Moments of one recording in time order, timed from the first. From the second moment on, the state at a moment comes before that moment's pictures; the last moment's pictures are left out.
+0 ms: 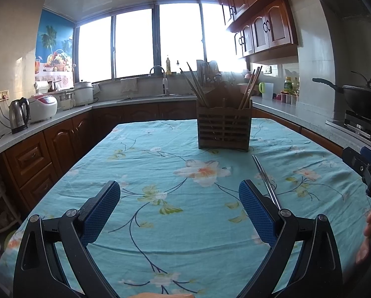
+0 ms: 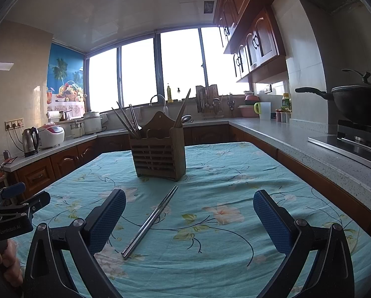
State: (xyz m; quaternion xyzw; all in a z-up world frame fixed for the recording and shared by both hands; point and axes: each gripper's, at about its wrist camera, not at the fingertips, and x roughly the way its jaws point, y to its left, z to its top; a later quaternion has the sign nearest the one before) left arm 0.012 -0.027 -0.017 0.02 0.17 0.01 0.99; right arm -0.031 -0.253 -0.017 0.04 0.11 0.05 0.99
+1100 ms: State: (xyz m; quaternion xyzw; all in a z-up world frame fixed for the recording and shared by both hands) left arm 0.017 -0.026 -0.019 0.01 0.18 0.01 0.98; right arm -0.034 -0.243 -0.010 0.05 0.10 0.05 0.99
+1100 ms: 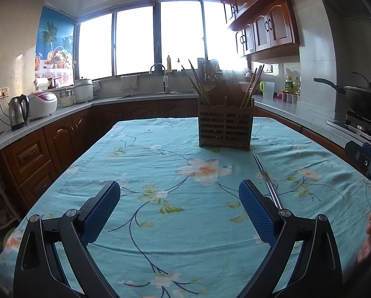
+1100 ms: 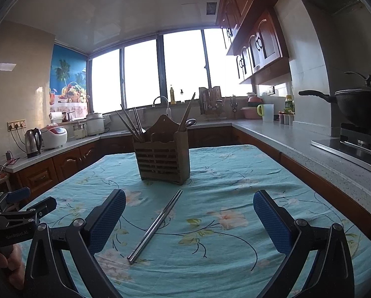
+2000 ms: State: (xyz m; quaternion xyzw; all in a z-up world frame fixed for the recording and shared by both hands) left arm 0.019 -0.026 -0.020 0.01 0.18 0.01 0.98; right arm -0.034 -0.235 -0.010 0.05 0.11 0.06 0.99
